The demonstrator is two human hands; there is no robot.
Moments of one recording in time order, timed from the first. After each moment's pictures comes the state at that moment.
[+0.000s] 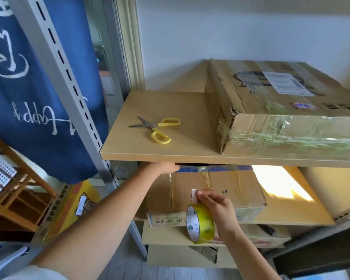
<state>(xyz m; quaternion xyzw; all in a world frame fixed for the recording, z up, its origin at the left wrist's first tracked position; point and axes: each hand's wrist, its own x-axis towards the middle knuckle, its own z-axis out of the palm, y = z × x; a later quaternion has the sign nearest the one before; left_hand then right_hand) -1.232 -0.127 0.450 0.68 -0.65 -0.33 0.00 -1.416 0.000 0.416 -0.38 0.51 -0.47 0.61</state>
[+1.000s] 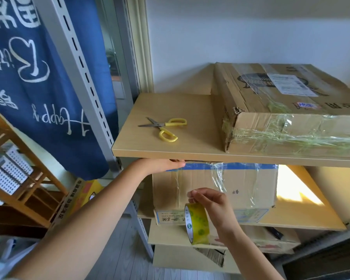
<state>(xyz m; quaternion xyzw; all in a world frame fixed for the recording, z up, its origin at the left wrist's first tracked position) -1.193 -0.072 0.502 0.64 -0.66 -0.39 0.00 -1.399 0.014 0.439 -0.46 0.49 -0.43 0.60</state>
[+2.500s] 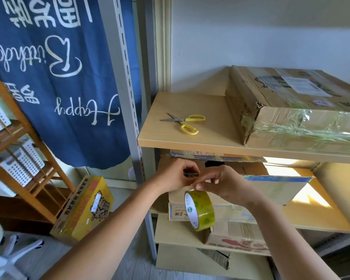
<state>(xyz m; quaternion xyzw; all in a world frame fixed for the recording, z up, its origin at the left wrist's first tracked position) -1.192 -0.013 0.478 0.50 -0.76 -0.32 0.26 -1.384 0.000 0.506 -0.80 0.36 -0.25 0.41</state>
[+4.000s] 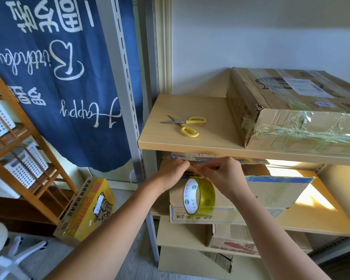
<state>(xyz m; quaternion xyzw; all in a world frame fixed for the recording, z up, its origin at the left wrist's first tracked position) -1.187 -0.024 0.474 0.54 -0.68 -0.42 0.28 -1.365 -0.007 0.511 -0.71 0.57 -0.33 0.27</state>
